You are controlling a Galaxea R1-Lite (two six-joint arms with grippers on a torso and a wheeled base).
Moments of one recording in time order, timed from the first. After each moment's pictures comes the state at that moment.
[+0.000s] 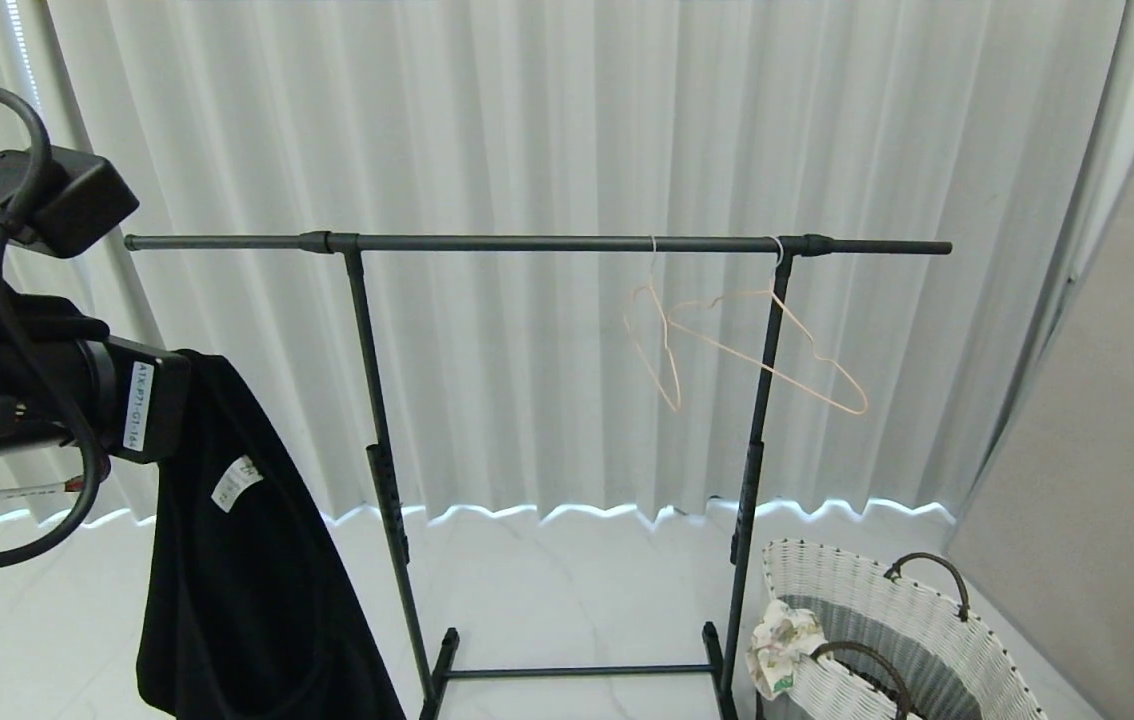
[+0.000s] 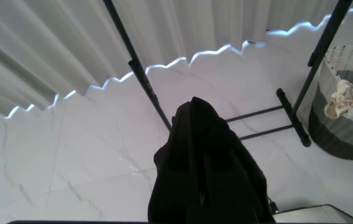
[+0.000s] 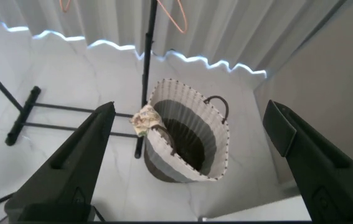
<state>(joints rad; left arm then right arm) -0.25 1.25 -1.09 0.31 0.11 0.18 0.23 1.10 -1.22 0.54 -0.11 -0.06</state>
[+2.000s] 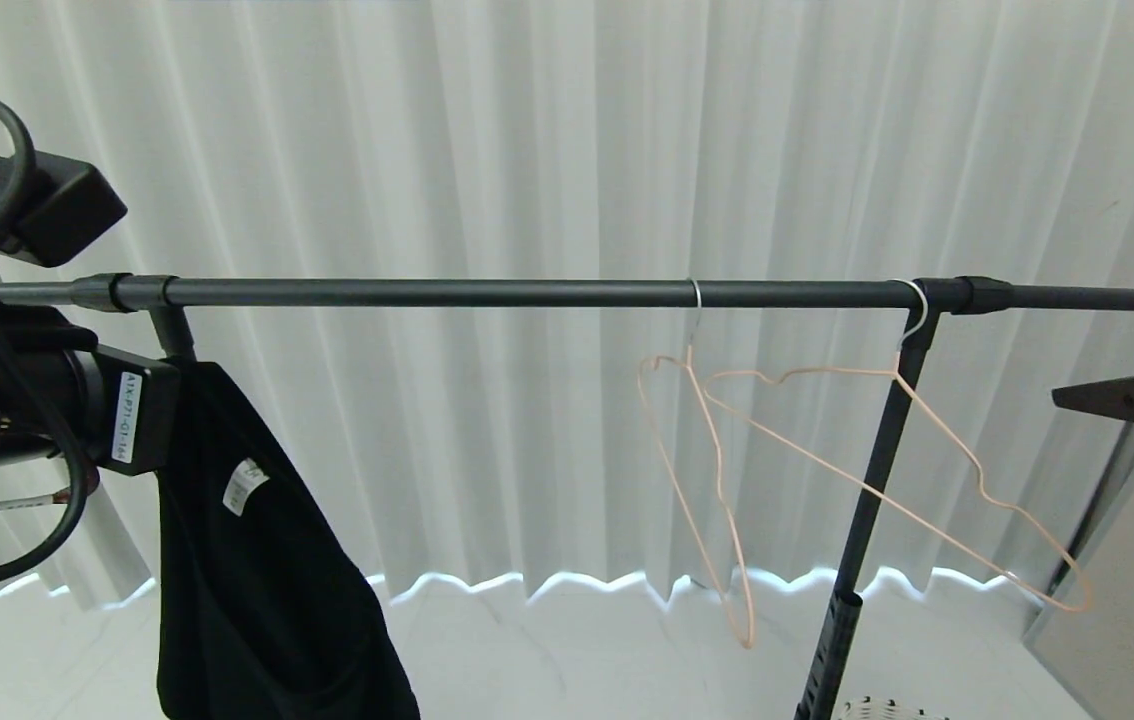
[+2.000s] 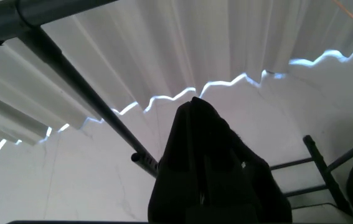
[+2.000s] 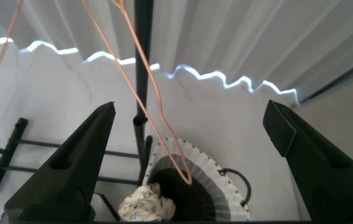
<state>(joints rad) -0.25 1.23 -1.07 0.31 0.11 0.18 0.12 1.28 -1.18 0.42 0.04 -0.08</state>
